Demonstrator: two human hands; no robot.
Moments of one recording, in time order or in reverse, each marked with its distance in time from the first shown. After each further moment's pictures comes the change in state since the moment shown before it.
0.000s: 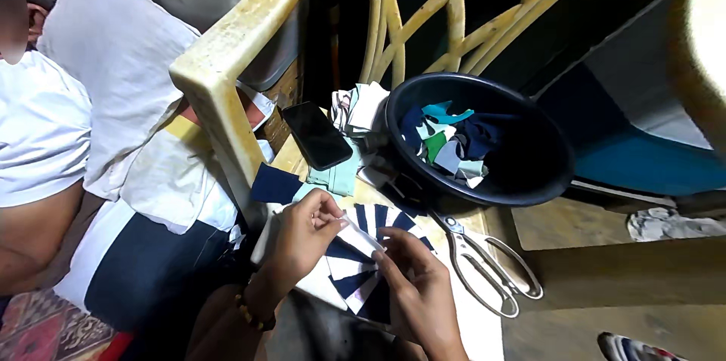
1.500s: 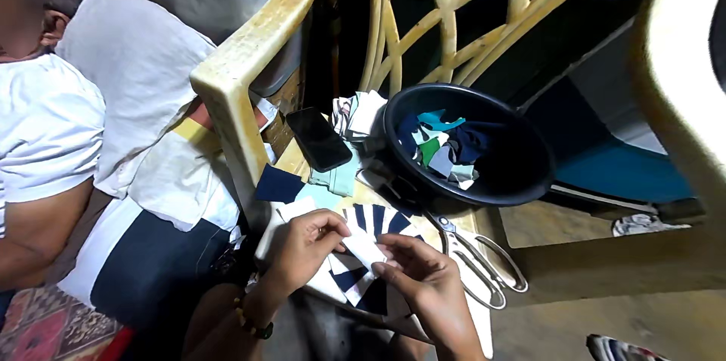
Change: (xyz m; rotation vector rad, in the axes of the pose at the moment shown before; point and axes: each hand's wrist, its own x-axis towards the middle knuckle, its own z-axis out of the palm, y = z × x) left_hand -0.021 -0.003 -0.001 -0.298 -0.091 0.064; right_hand 0.000 -0.016 -0.016 0.382 -0.114 0.083
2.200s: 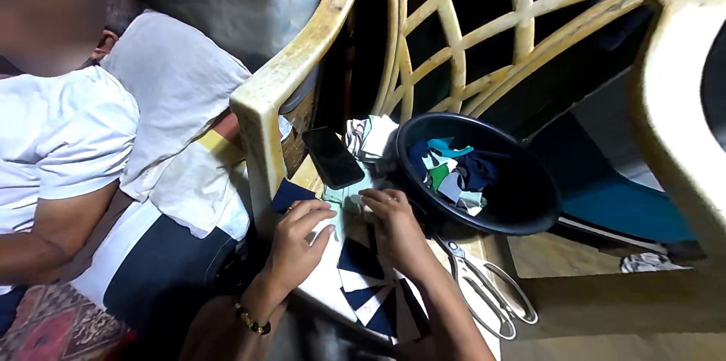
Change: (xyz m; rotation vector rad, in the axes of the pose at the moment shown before) left_hand 0.010 -0.015 -0.033 0.612 0.241 0.400; right_hand 0.092 -0.007 0.026 -0.853 -0.280 -0.265
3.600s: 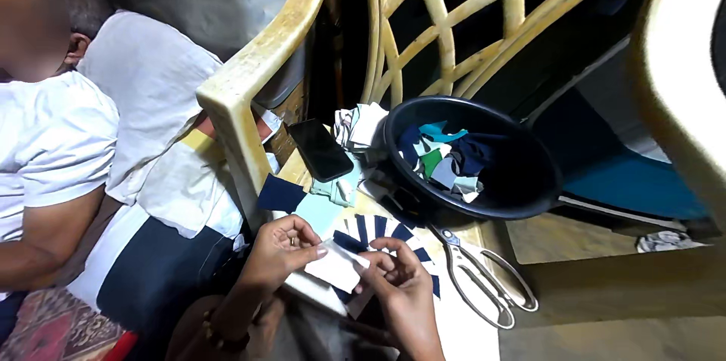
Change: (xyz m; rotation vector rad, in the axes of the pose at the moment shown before) left_hand -0.006 0.028 -0.017 -0.663 -0.156 -0.541; right_hand -0.084 -0.028 0.029 1.041 0.387 0.335
